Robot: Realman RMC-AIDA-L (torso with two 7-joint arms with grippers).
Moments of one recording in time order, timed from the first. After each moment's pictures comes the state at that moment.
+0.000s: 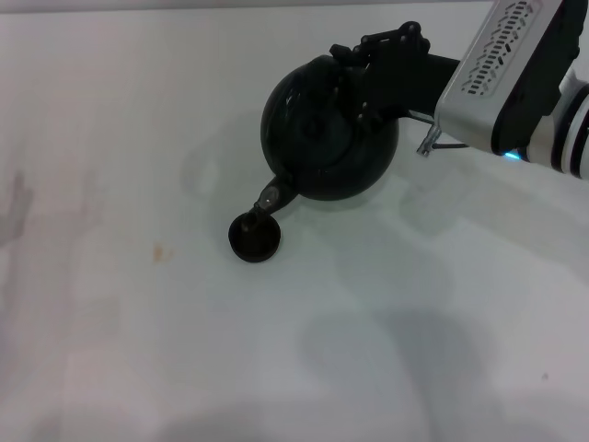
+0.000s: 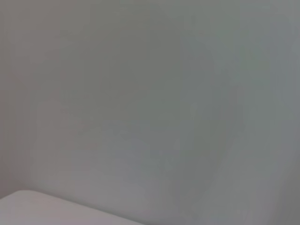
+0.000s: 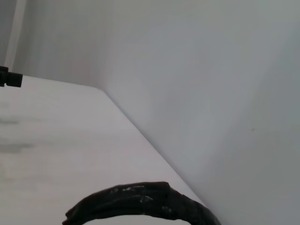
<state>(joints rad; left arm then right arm) -0.17 -2.08 -0.67 -0.14 -1.04 -1.33 2.71 0.21 2.02 -1.87 -1.34 -1.68 -0.47 1.50</state>
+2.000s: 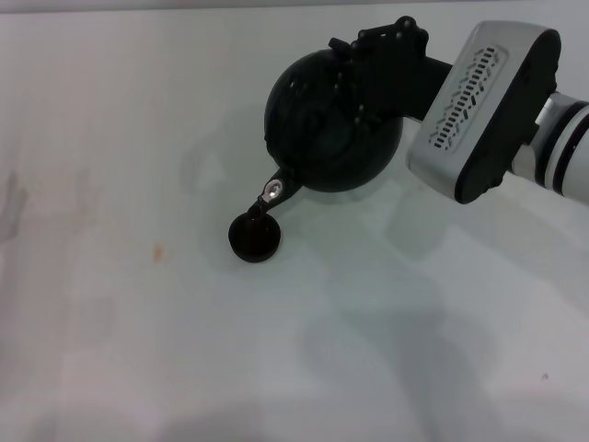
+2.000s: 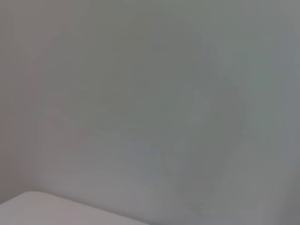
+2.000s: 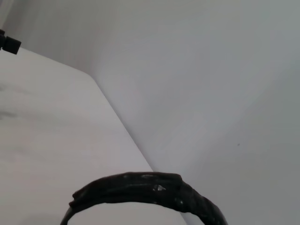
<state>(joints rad) -0.17 -2.08 -0.67 -0.12 -1.06 -1.32 2.71 0.16 2.02 -1.98 -1.39 -1.67 -0.29 1.31</state>
